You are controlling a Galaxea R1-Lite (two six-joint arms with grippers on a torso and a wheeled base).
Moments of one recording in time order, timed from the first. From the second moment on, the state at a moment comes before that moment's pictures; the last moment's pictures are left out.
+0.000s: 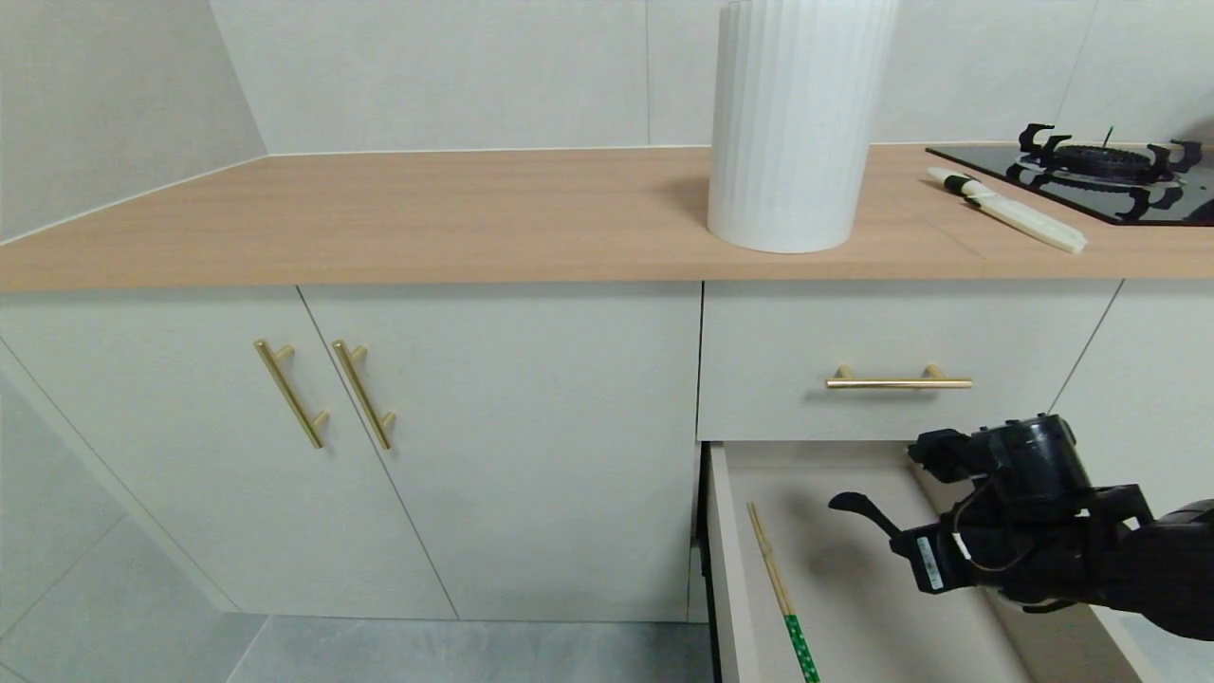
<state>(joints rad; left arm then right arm) 0.00 0.00 0.00 0.00 -0.03 0.01 0.30 1.85 -0.57 -0.49 -0.04 0.05</state>
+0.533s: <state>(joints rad) 0.00 0.00 0.00 0.00 -0.03 0.01 0.30 2.16 -0.59 -0.67 -0.10 0.11</state>
